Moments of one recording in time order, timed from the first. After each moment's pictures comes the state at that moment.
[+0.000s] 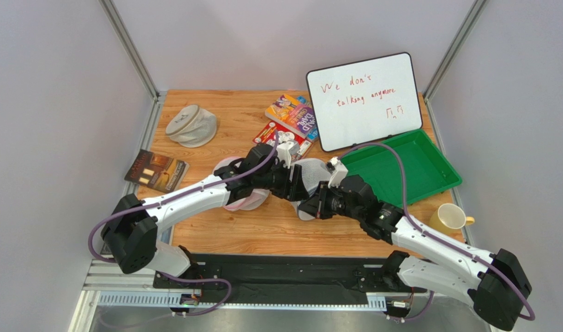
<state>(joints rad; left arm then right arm) -0.83 1.42 0.97 -0.16 0.33 -0.51 0.82 0.95 0.54 -0.06 -0.18 0.77</state>
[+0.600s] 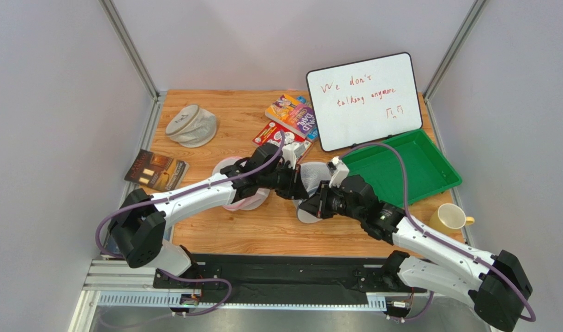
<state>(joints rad) -0.85 1.48 0.99 -0.13 0.38 -0.52 0.82 0.94 0.54 -0.07 -0.16 0.77</state>
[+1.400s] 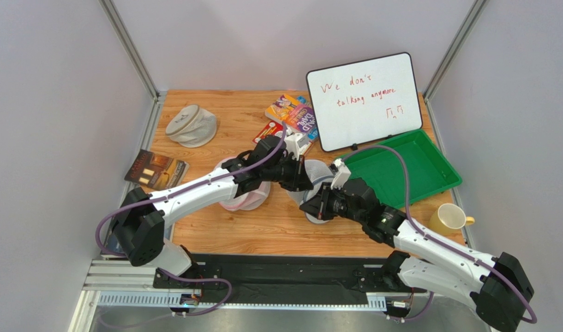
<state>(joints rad) -0.85 1.50 1.10 -0.16 0.33 -0.54 0.83 0.91 0.50 -0.03 -0.15 0.81</state>
